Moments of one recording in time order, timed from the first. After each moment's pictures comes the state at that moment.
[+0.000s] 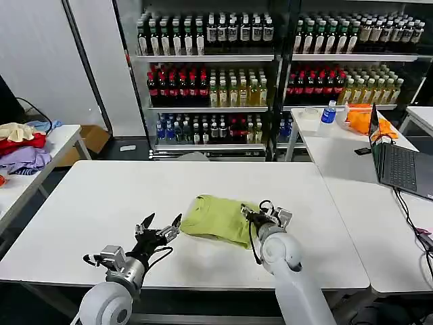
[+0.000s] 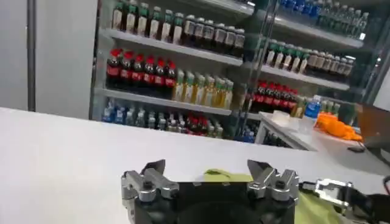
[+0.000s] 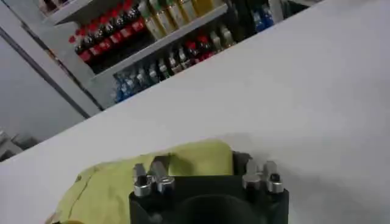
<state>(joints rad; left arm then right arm) 1.27 -1.08 -0.32 -2.06 -0.68 0.32 -0.22 -0.86 1.48 0.28 1.58 0.79 -0.55 0.43</state>
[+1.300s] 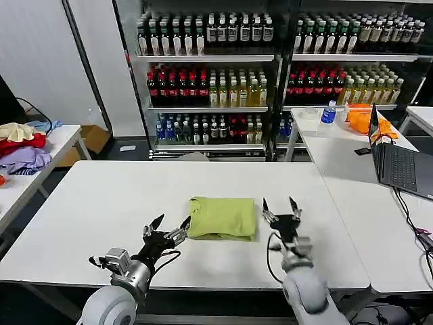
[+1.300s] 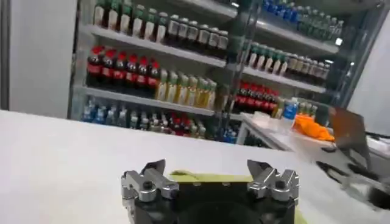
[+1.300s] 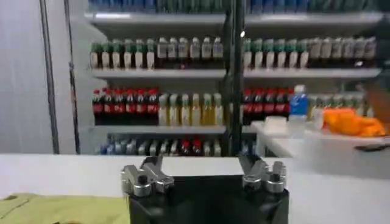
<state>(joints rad) 1.29 -1.09 -0.29 -2.11 -0.69 0.33 -0.20 -1.17 1.34 0.33 1.82 0.19 -0.12 0.21</state>
